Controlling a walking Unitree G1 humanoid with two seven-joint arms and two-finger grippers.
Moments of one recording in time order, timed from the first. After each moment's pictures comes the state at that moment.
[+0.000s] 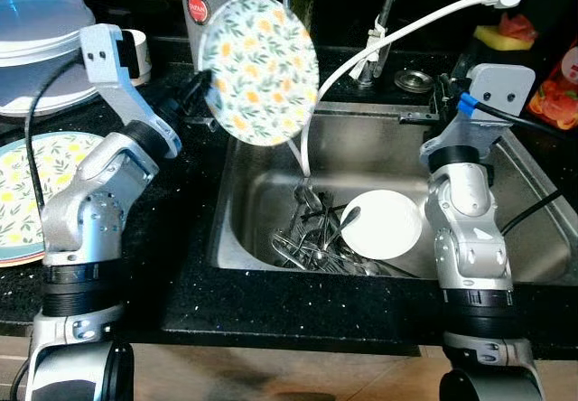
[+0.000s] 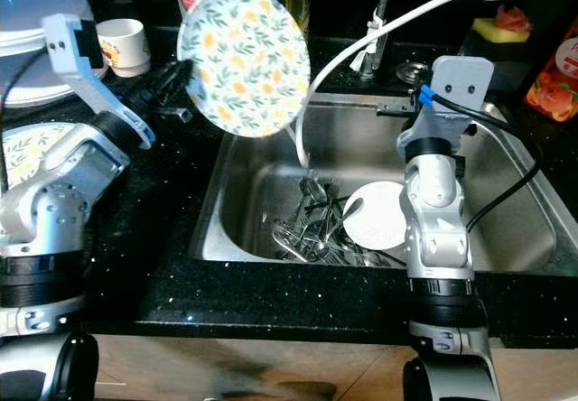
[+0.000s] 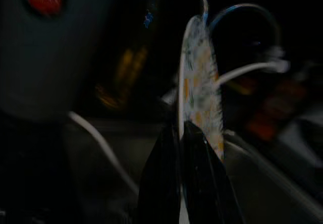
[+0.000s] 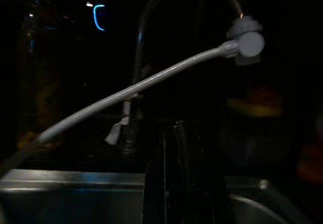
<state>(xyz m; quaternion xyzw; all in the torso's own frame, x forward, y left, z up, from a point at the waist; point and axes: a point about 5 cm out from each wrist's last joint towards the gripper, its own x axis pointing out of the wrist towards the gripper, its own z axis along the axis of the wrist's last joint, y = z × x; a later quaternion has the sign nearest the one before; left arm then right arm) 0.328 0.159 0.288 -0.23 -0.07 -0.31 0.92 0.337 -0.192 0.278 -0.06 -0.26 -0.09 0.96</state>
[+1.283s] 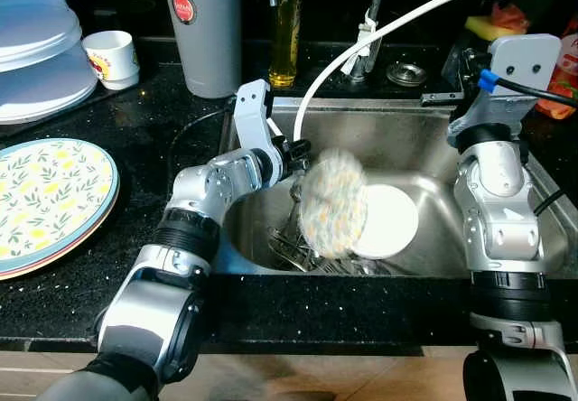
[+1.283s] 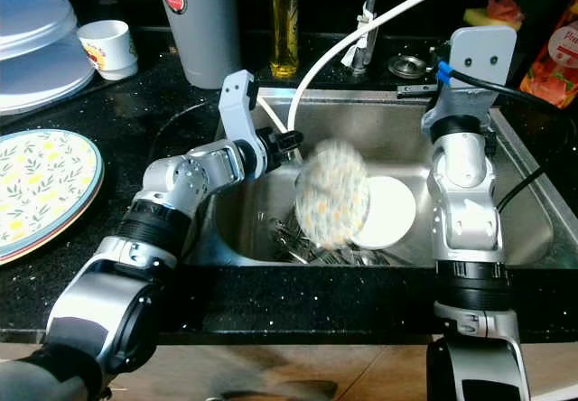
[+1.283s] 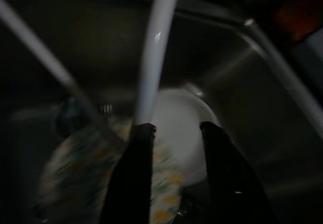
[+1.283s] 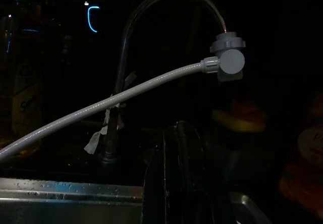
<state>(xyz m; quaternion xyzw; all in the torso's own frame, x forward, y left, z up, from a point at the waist) 0.385 0.047 0.222 -0.20 0.17 -0.32 0.91 0.340 -0.206 0.301 -0.09 -0.27 -0.08 0.95</state>
